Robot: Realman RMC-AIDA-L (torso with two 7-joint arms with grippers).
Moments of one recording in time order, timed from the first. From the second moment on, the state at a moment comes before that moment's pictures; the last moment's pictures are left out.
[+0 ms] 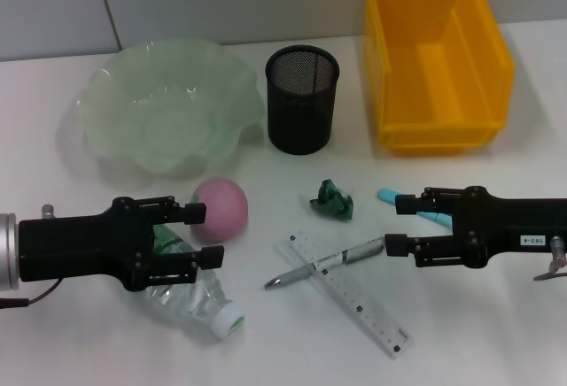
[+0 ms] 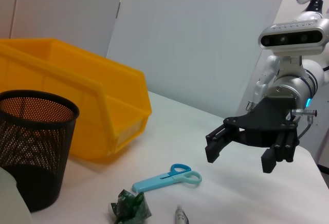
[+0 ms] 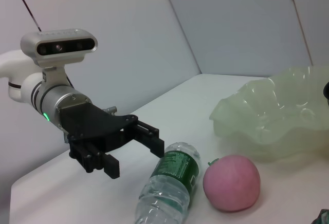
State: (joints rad) left arm -0.48 -1.92 1.32 0.53 1.48 1.52 -1.35; right arm 0.44 2.03 -0.64 -0.61 -2.04 -1.69 1.41
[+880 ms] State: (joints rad) left arm -0.49 -1.95 1.31 0.67 1.56 1.42 -1.34; right arm 0.44 2.03 -0.64 -0.61 -2.06 -1.67 1.42
